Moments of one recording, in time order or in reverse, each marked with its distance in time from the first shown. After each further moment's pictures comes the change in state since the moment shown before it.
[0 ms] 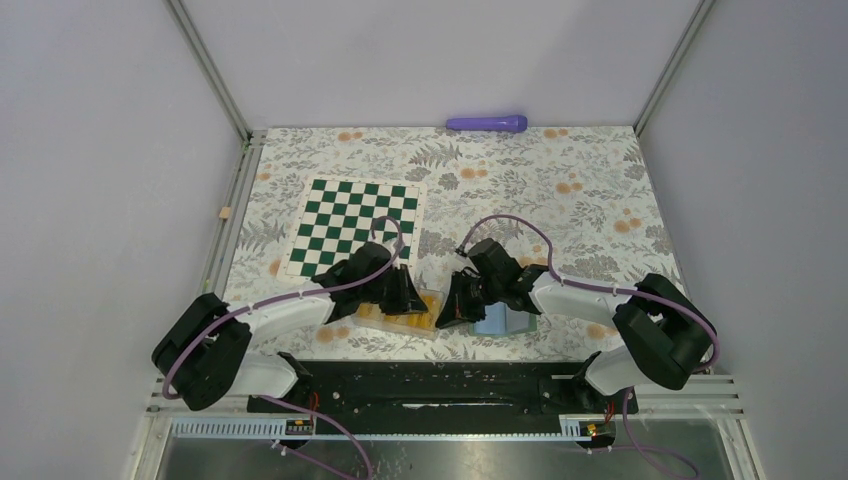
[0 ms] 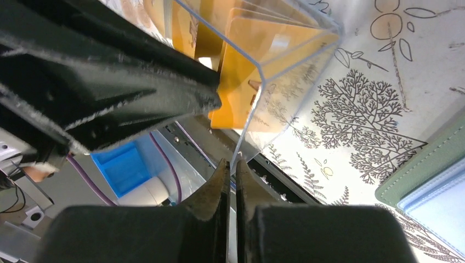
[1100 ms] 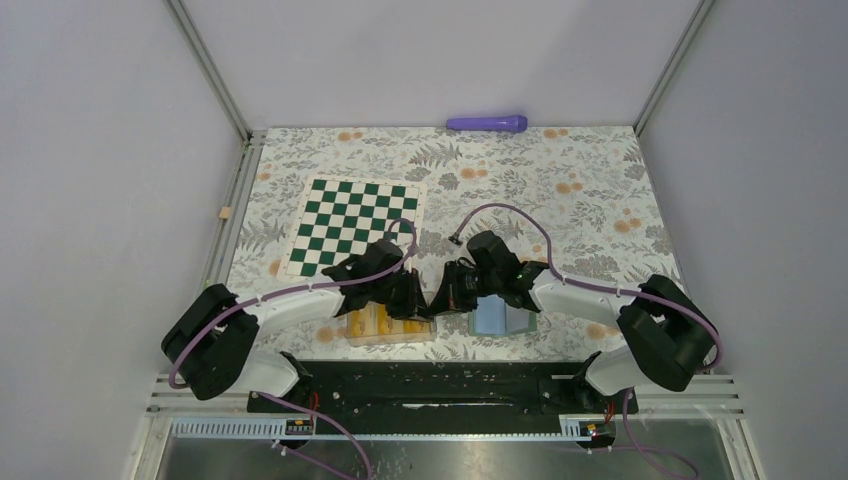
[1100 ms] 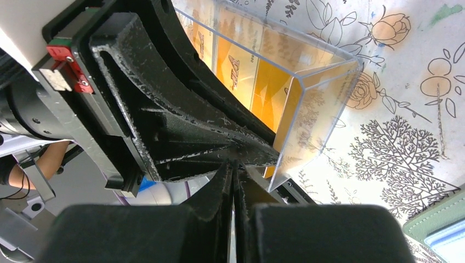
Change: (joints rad) left arm -0.045 0.063 0.097 -0.116 0.093 0.041; right arm 0.005 -0.005 0.036 0.100 0.002 -0.018
